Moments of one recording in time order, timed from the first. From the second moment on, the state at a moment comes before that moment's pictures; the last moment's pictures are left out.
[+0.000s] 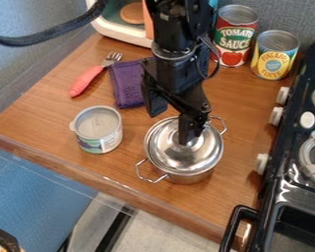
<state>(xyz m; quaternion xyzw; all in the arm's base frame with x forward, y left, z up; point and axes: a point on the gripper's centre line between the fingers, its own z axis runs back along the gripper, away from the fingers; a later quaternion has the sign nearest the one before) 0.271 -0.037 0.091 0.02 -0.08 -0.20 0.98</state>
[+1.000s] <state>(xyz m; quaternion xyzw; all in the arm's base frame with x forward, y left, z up) 0.333 0.118 0.060 0.03 -0.07 -0.06 1.00</state>
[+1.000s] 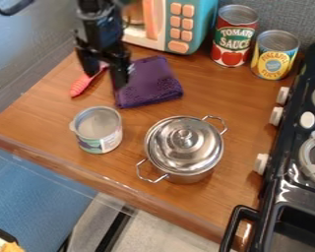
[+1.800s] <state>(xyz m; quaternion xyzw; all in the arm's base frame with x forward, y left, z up) 0.341 0.172 0.033 0.08 -0.06 -0.01 0.99</state>
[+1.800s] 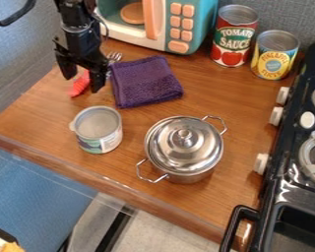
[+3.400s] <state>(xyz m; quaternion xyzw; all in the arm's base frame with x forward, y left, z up) 0.346 0.055 0.106 0.08 -0.06 0.00 1.00</state>
